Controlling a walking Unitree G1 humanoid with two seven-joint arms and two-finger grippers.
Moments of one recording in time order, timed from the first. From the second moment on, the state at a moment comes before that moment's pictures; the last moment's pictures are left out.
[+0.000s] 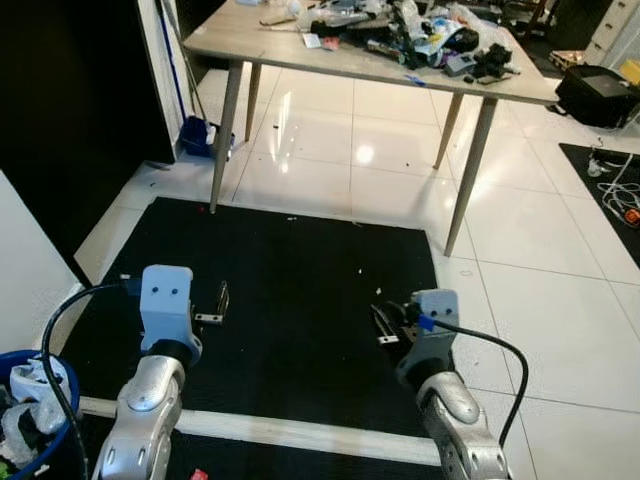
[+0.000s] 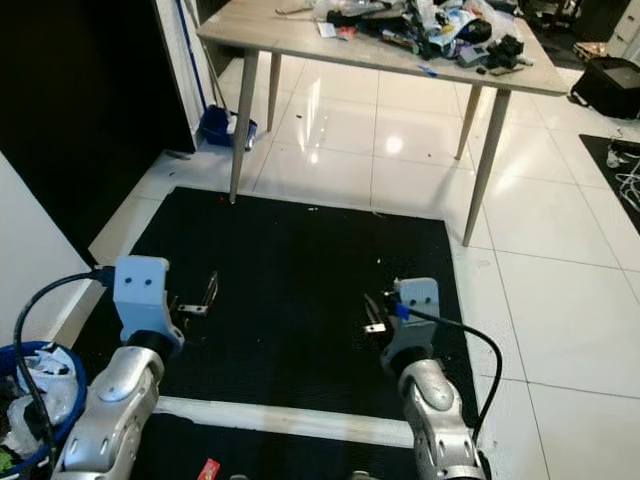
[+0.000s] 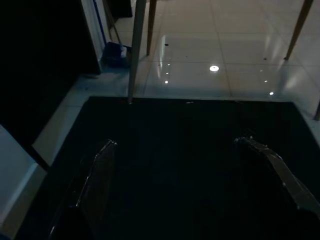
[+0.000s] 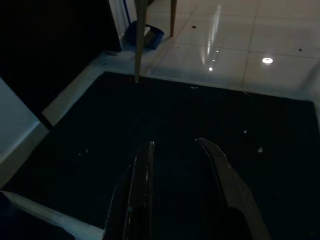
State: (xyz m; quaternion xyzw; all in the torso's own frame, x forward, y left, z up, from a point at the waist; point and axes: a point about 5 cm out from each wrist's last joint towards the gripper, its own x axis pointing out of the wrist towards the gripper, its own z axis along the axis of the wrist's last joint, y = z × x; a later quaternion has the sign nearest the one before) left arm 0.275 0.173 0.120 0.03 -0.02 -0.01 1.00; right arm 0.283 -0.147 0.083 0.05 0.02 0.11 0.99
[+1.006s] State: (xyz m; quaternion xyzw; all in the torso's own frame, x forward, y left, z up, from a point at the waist) left arm 0.277 0.171 0.120 0.03 -0.02 -0.02 1.00; right arm 0.286 -0.149 0.085 0.07 0.02 0.10 0.99
